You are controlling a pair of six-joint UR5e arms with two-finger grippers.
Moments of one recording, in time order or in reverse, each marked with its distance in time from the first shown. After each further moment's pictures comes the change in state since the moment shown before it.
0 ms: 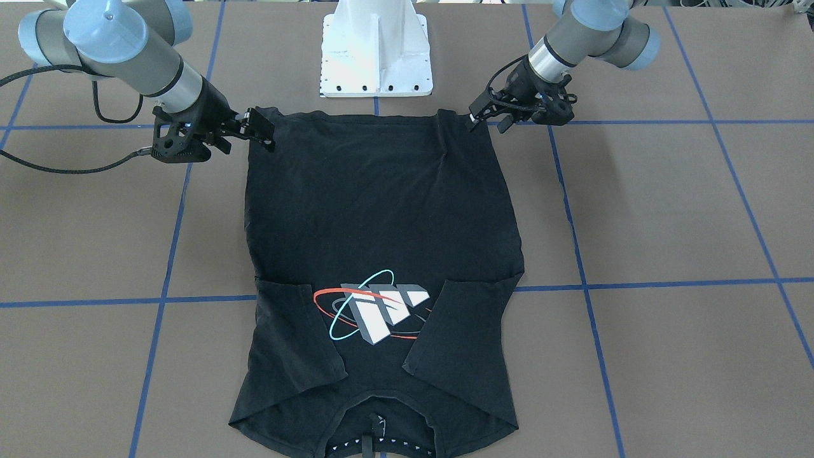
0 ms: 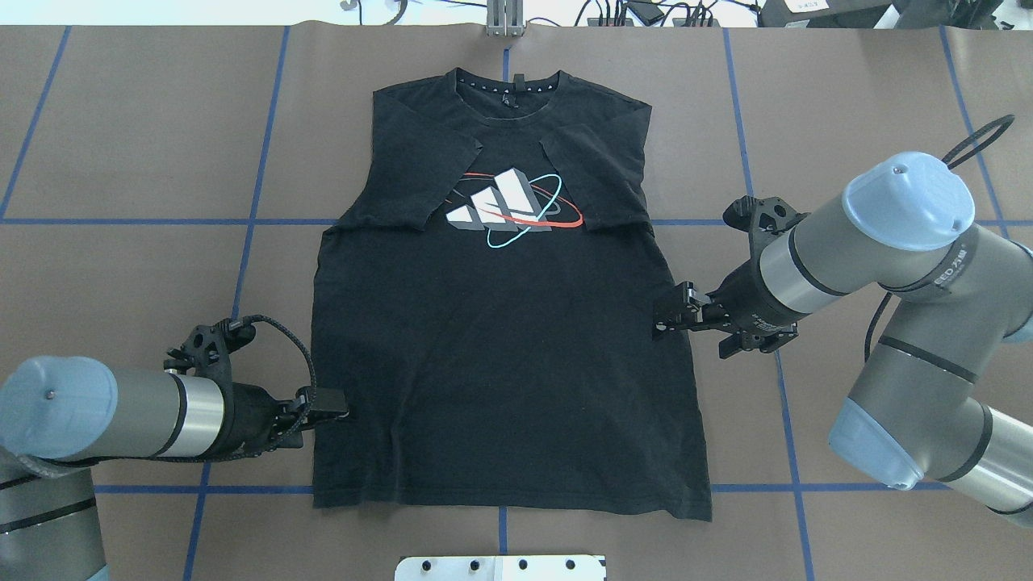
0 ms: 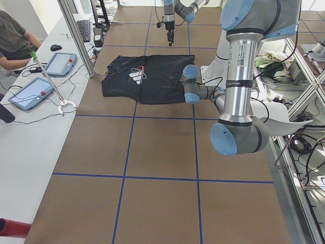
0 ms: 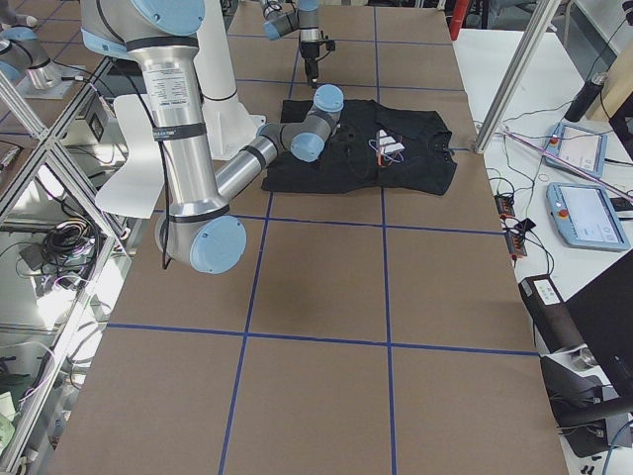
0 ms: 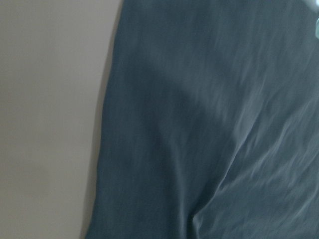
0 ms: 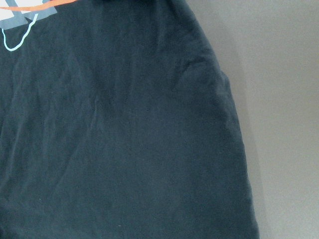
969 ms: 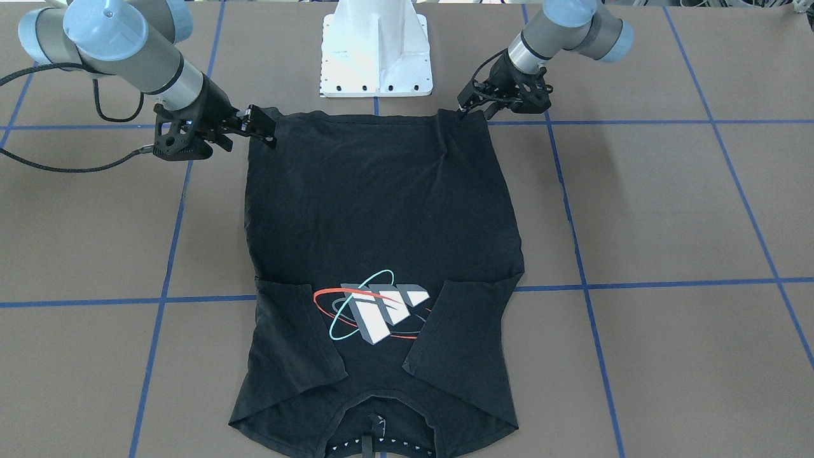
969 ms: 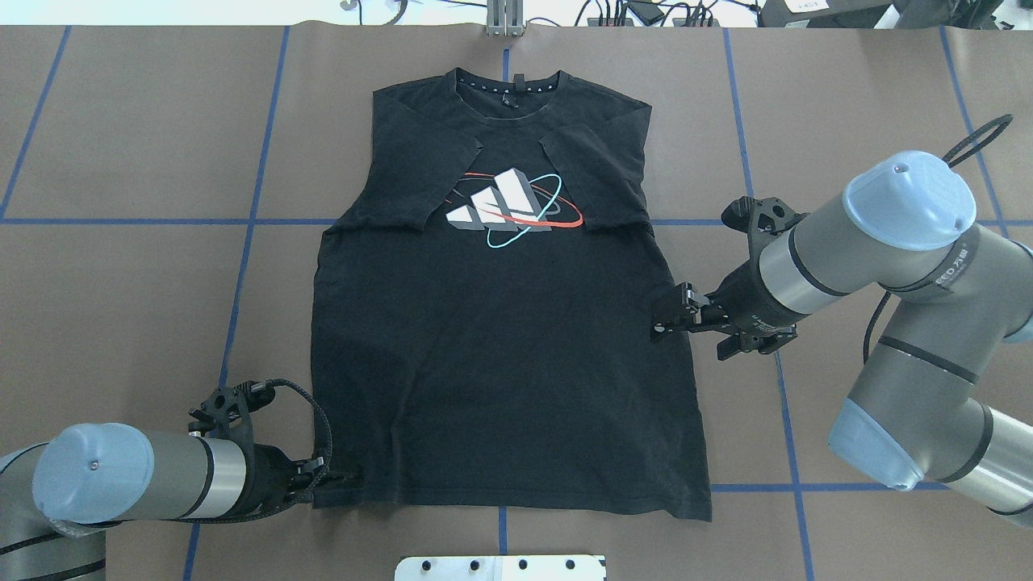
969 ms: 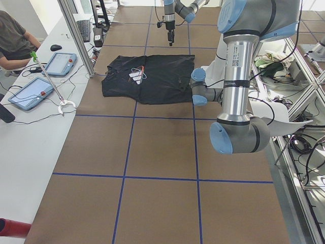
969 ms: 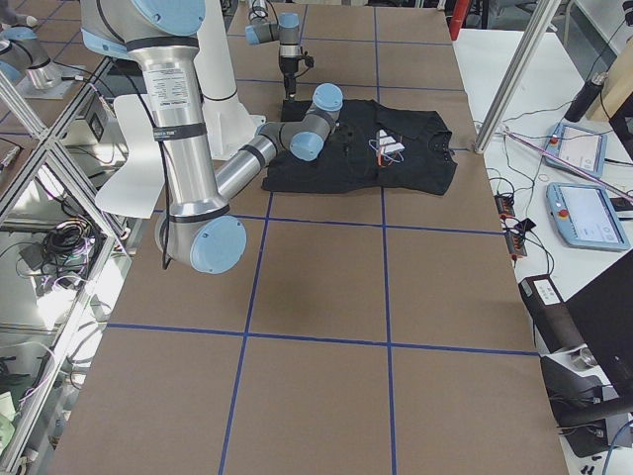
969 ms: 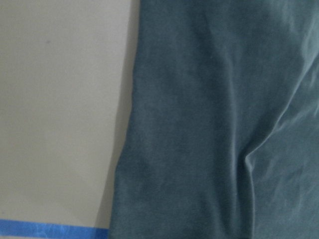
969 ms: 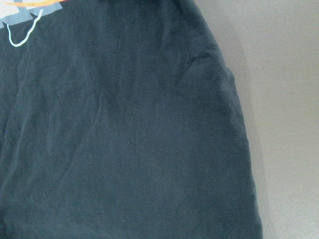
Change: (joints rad) left arm 0.106 0.014 0.016 0.026 0.051 -0.023; right arm -0.001 0.002 0.004 0.000 0.008 -0.001
